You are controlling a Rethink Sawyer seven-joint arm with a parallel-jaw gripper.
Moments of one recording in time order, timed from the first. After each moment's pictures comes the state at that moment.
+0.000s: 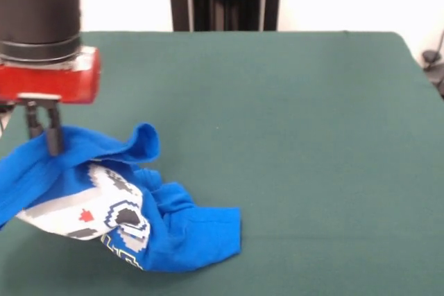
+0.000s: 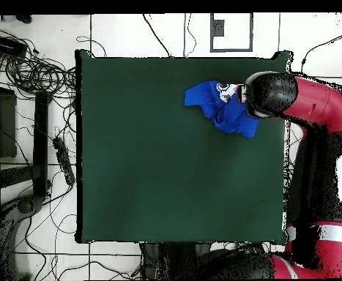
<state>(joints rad) -0.46 -0.44 0.15 1.02 -0.27 0.83 1.41</state>
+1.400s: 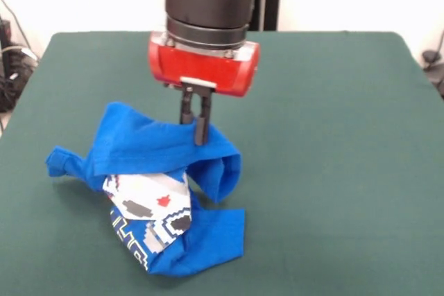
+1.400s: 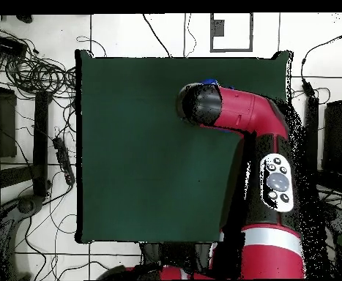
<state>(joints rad) -0.19 -0.49 -0.04 1.21 -0.07 0.63 1.83</state>
